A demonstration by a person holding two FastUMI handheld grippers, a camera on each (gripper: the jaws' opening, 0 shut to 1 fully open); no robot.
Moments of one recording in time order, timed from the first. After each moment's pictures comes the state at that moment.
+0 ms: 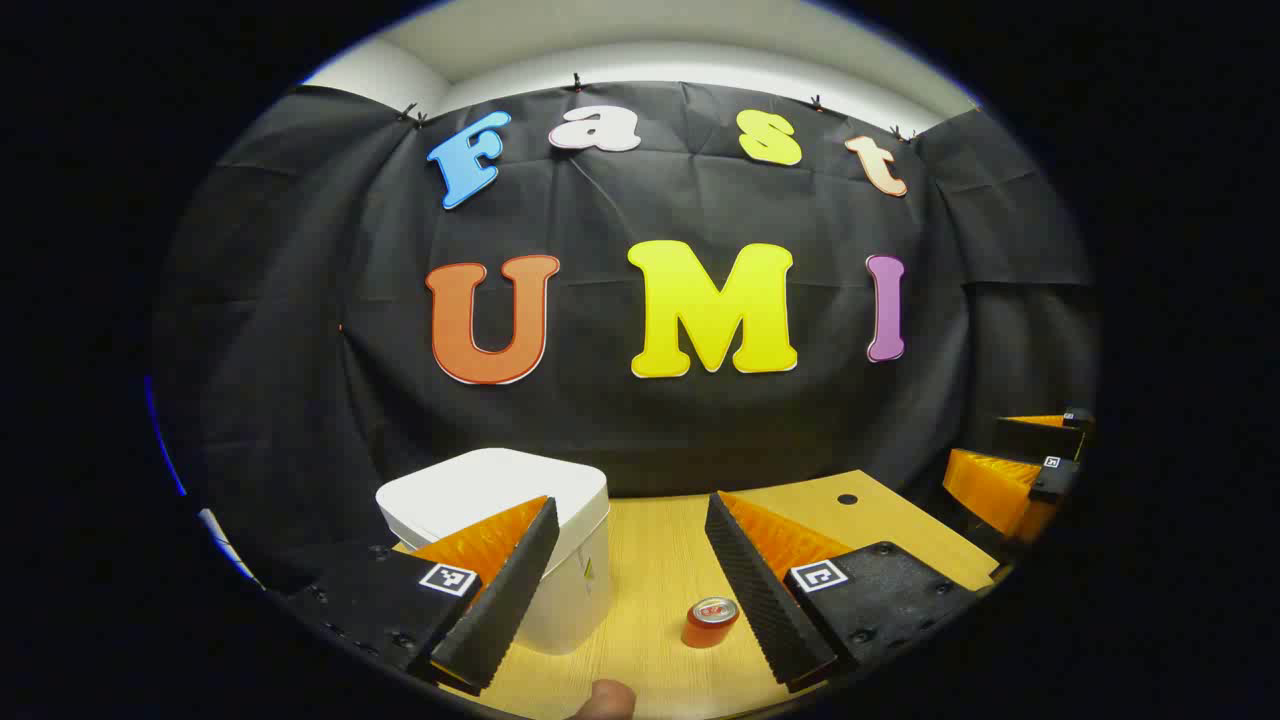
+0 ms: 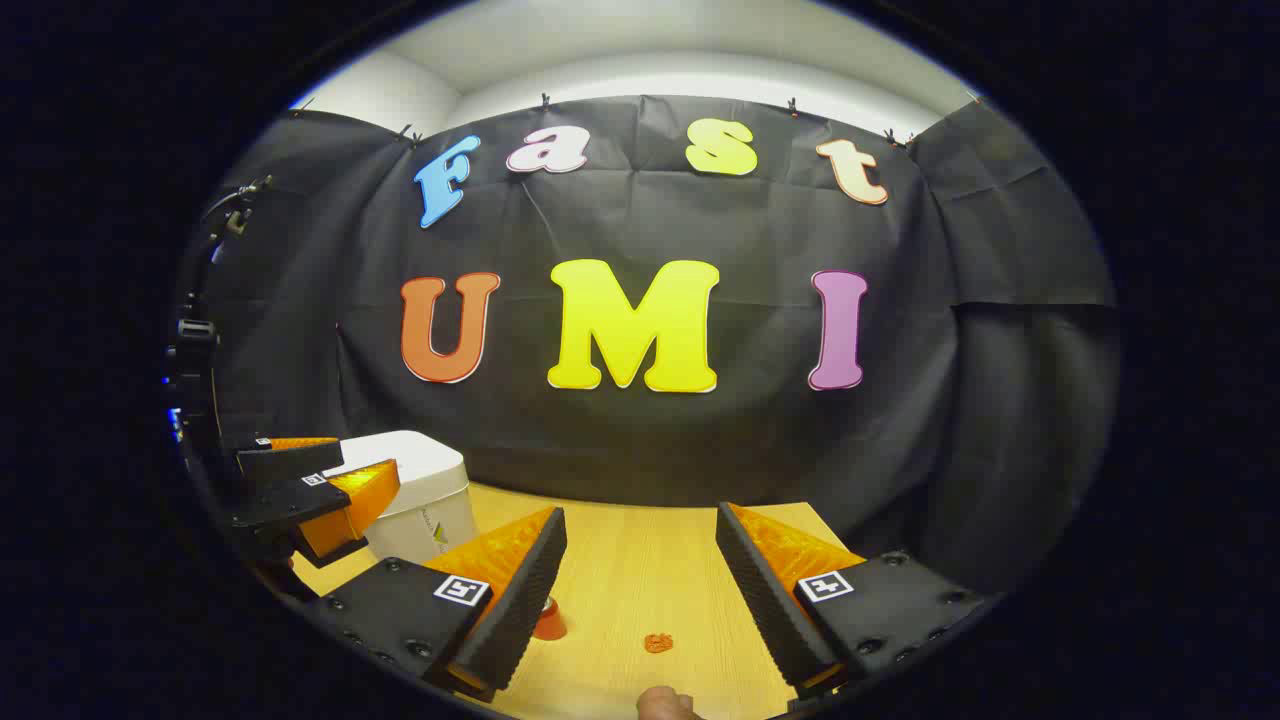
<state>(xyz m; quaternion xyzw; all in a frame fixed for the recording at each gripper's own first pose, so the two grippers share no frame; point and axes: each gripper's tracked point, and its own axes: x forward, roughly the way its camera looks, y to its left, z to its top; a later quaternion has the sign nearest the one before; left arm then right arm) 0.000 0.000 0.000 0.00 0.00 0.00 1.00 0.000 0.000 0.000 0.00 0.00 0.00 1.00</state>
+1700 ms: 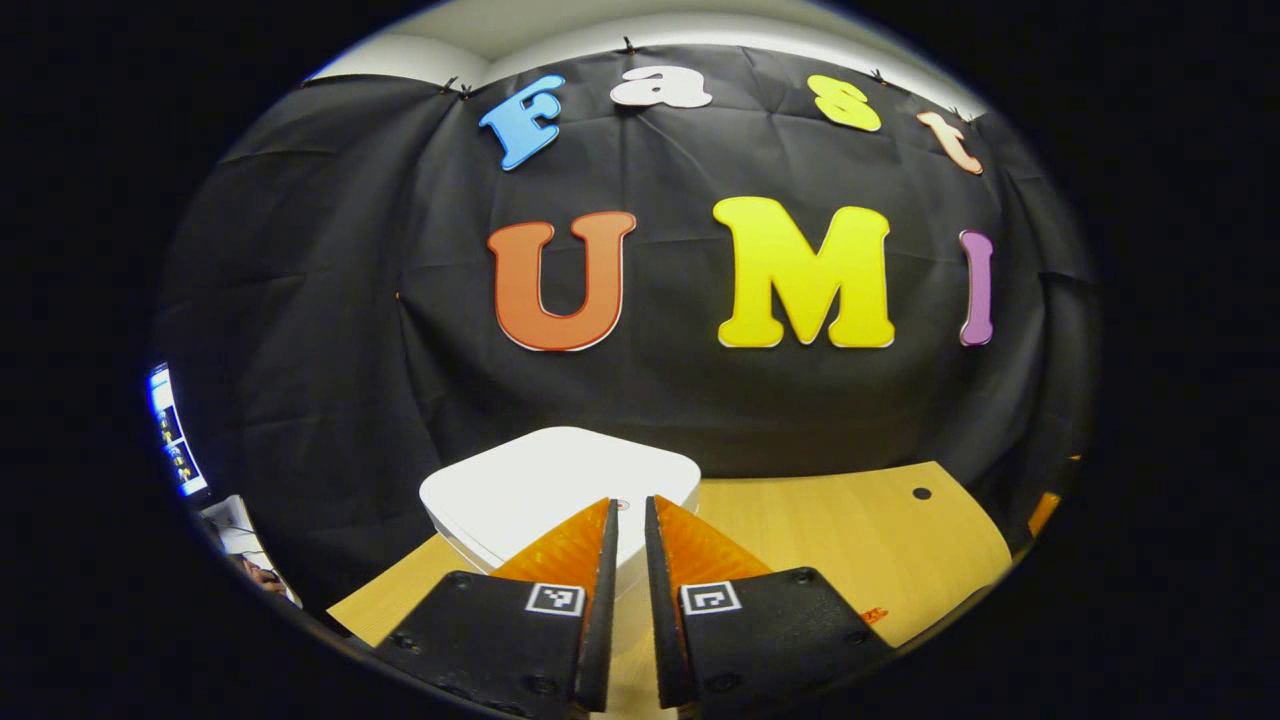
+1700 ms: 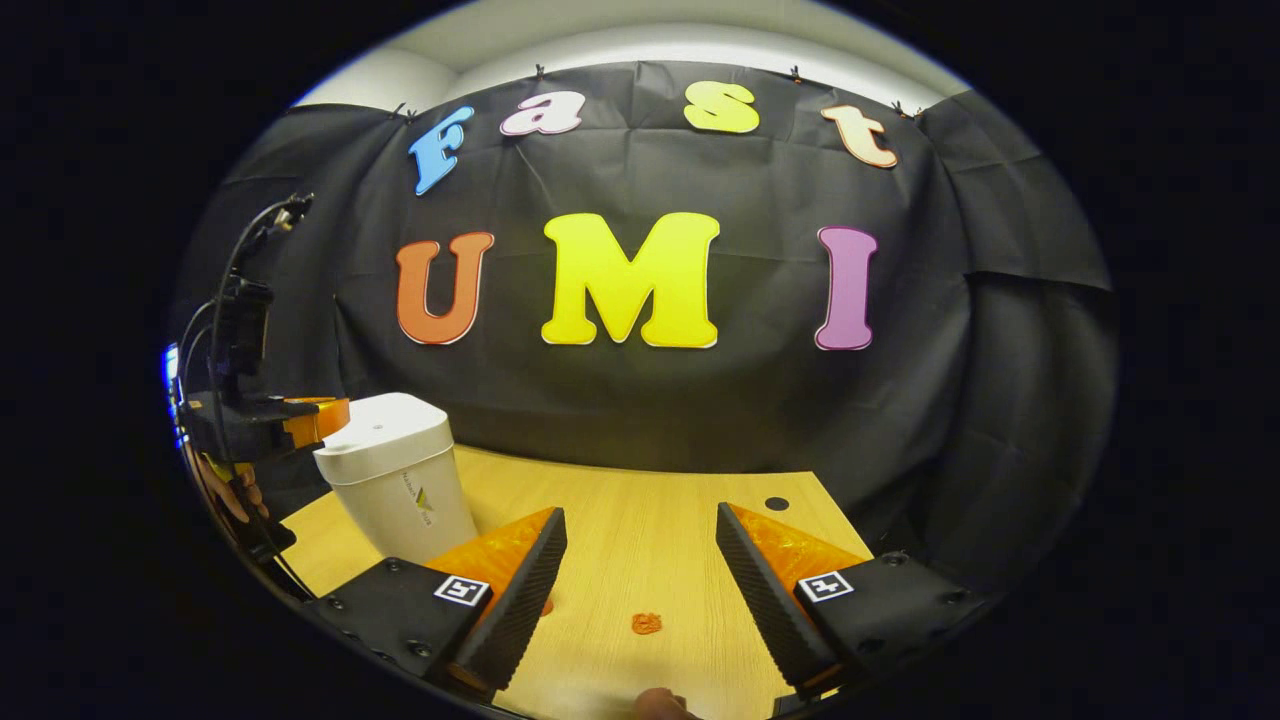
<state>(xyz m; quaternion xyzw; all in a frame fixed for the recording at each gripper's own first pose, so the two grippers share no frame) 0.063 0.078 -0.026 -0.01 0.07 0.11 0.99 0.023 -0.027 -0.038 0.01 0.06 0.00 1.00</state>
